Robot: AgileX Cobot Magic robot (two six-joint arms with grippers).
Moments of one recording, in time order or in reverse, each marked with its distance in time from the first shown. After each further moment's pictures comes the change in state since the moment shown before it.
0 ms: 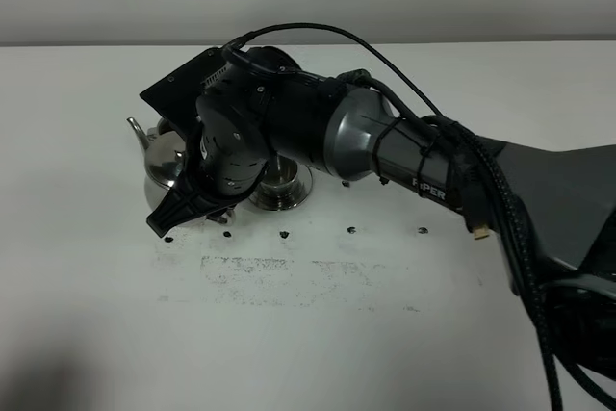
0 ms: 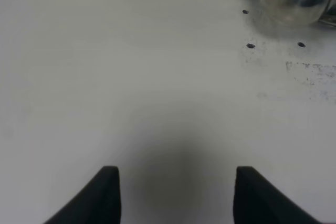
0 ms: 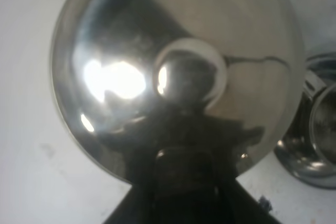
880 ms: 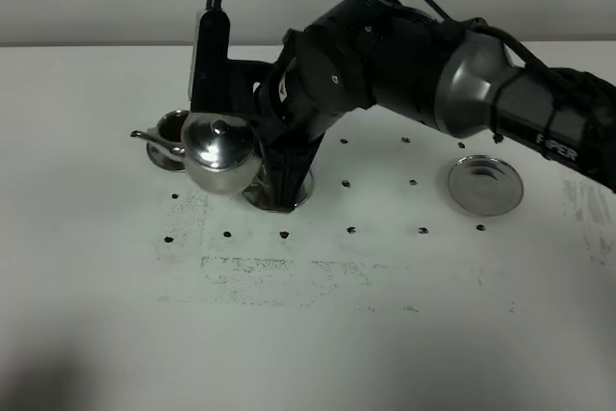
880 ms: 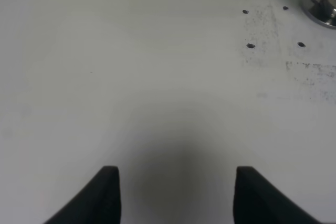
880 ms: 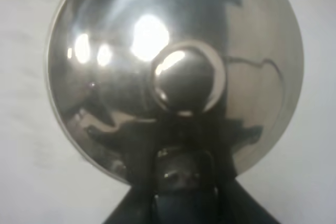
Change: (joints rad) left arm 0.000 0.000 0.000 0.000 0.000 0.000; right arm -0.120 -0.222 0.224 0.050 -0.114 -0.857
